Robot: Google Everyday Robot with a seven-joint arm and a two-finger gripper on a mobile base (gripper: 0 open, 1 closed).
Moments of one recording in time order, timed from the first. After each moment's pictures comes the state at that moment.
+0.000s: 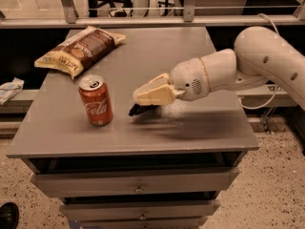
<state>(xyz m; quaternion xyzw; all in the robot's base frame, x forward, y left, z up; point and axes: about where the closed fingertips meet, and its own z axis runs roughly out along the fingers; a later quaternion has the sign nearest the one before) 0.494 0.008 0.897 -0.50 0.64 0.47 0.34</state>
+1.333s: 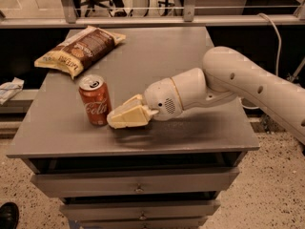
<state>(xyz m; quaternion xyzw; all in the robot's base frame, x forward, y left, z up) 0.451 0.068 0.867 -0.51 0.63 0.52 0.28</state>
